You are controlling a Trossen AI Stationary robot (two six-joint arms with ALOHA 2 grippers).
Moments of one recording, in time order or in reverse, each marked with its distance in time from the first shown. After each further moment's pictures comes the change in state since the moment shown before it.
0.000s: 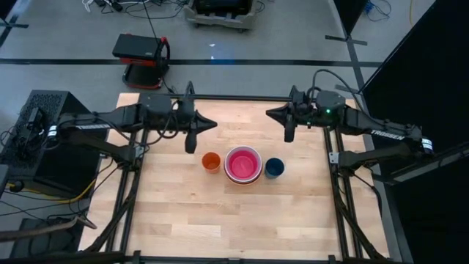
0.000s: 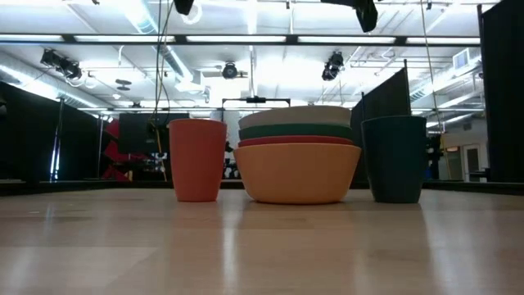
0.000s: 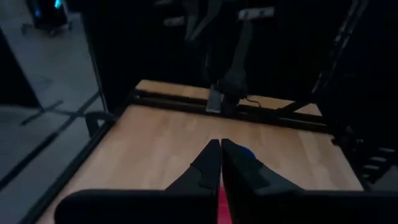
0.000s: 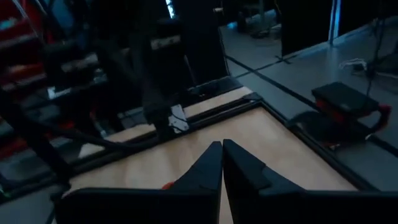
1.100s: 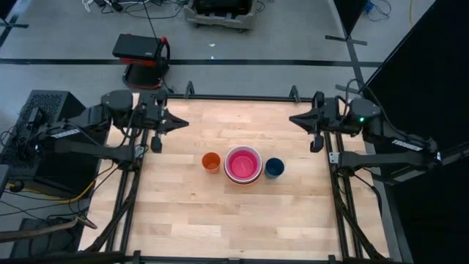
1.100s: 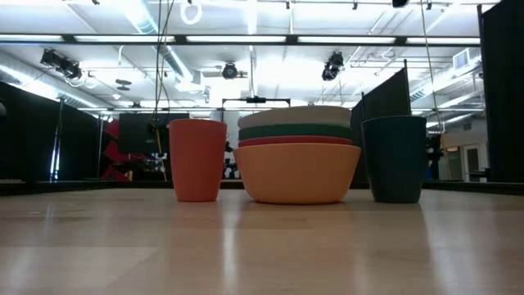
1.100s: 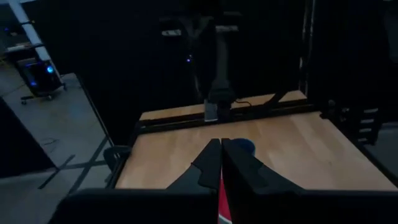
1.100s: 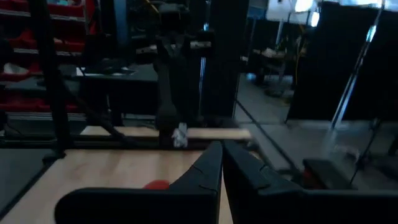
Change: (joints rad) left arm 0.076 -0.342 -0.190 -0.051 0.132 0.199; right arm 0.014 -0.342 -0.216 0.059 -0.055 -0.284
